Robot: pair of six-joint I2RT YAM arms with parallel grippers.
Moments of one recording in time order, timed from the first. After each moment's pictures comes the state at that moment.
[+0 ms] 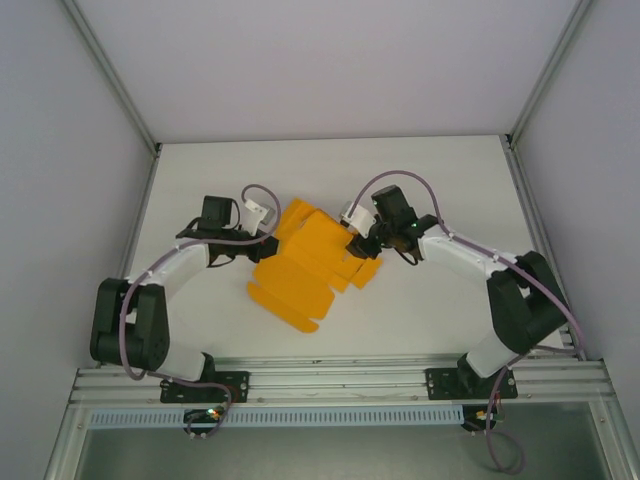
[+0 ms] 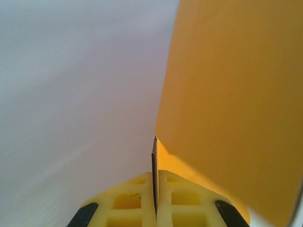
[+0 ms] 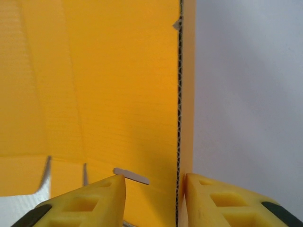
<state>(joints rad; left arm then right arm) -0.25 1.45 0.84 -0.31 0.74 0.13 0.47 1.61 1.03 -0.30 -0.29 -0.43</state>
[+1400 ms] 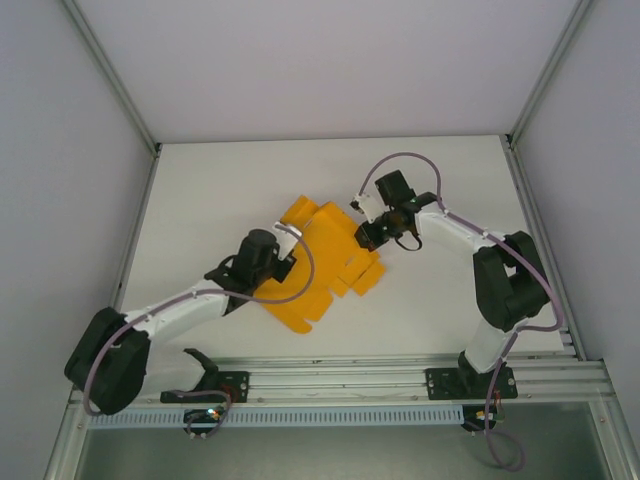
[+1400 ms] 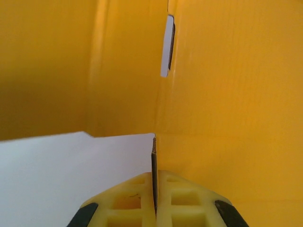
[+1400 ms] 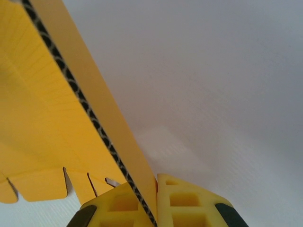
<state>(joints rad) -0.71 1.27 0.58 0.07 -0.18 0.15 0.41 1.73 1.22 -0.58 -0.38 -0.10</state>
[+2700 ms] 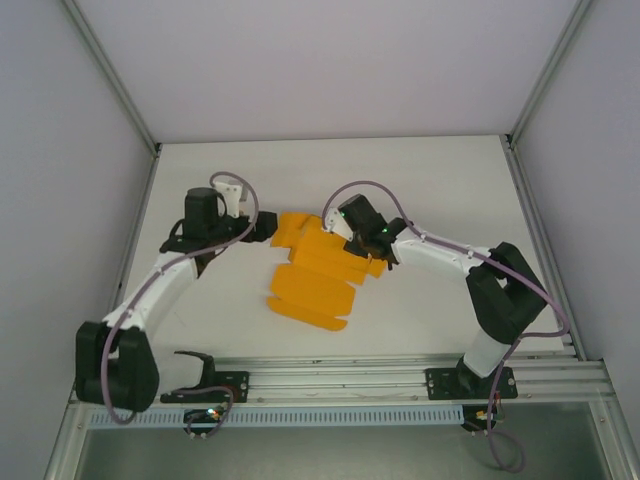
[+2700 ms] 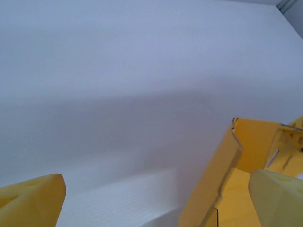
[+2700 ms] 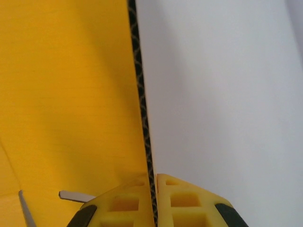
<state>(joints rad) -0.24 1.28 0.83 -0.18 0.41 -0.20 0.66 1.69 1.12 -0.31 0.33 -0.59</state>
